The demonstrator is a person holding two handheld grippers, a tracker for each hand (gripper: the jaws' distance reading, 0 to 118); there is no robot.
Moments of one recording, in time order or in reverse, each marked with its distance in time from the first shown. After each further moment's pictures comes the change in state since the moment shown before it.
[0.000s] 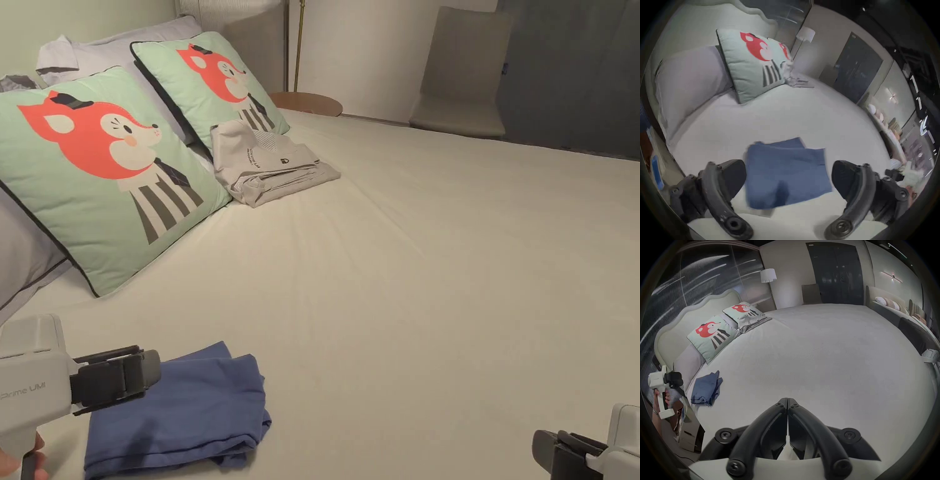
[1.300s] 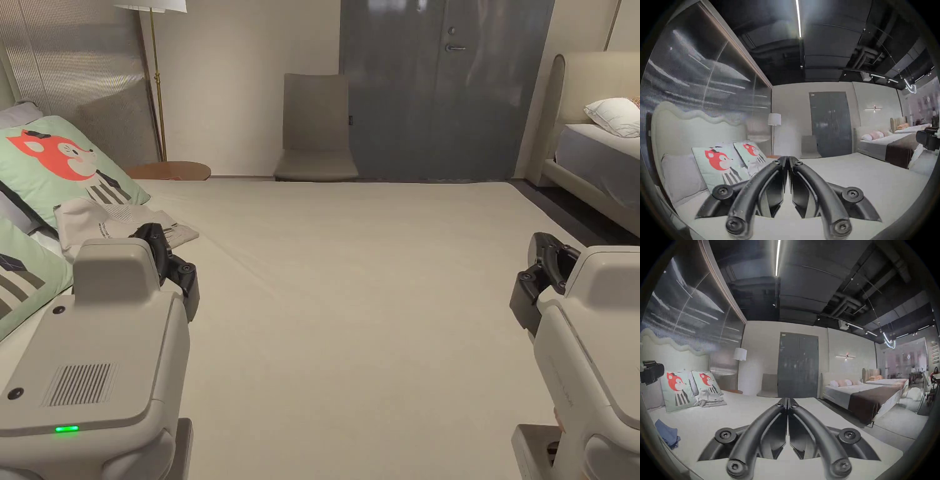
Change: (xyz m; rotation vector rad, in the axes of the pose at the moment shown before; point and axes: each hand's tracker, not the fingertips) left arm 0.320 -0.062 0.026 0.839 0.023 -0.461; right arm 0.046 0.055 0.166 0.894 -0.438 0.158
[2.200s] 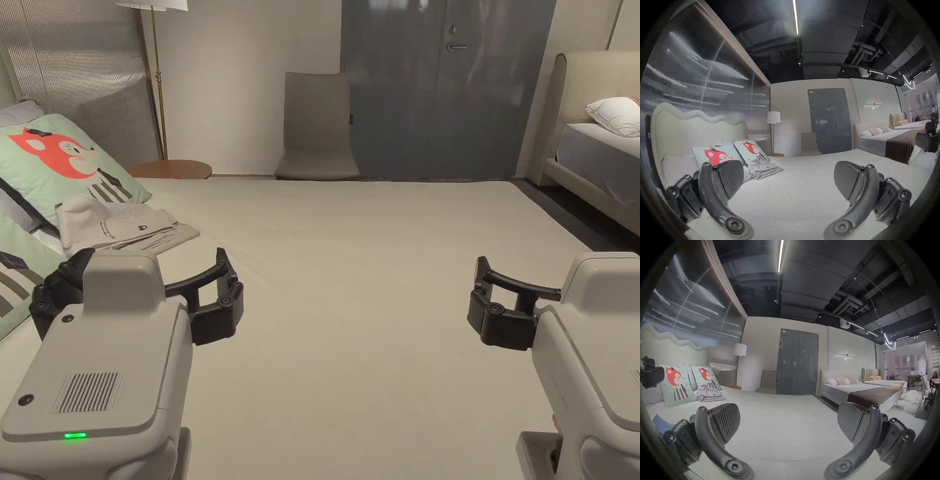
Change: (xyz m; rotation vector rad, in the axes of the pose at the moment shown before) left arm -0.002 -0.009 0.002 -0.019 -0.008 -0.023; right arm -0.003 -0.005 -0.002 -0.032 -0.008 0.032
